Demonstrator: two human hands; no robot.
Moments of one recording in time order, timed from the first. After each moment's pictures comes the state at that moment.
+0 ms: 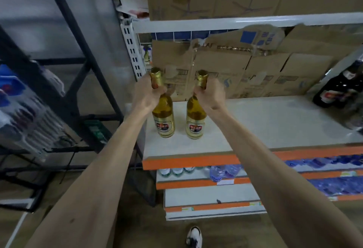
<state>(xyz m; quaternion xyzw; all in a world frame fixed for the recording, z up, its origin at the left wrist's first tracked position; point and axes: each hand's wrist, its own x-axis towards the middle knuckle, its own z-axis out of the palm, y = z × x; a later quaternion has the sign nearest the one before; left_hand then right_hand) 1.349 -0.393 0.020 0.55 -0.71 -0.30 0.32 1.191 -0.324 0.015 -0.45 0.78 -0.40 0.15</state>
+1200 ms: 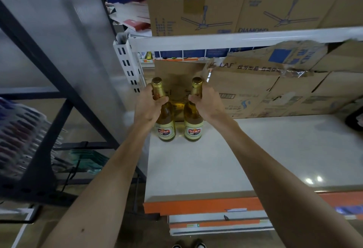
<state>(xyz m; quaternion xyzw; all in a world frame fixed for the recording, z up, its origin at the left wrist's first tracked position) 1.326 -0.525 -0.023 0.55 -0.69 -0.32 0.34 1.164 -0.462 -0.009 -0.52 0.75 -0.35 0.21</state>
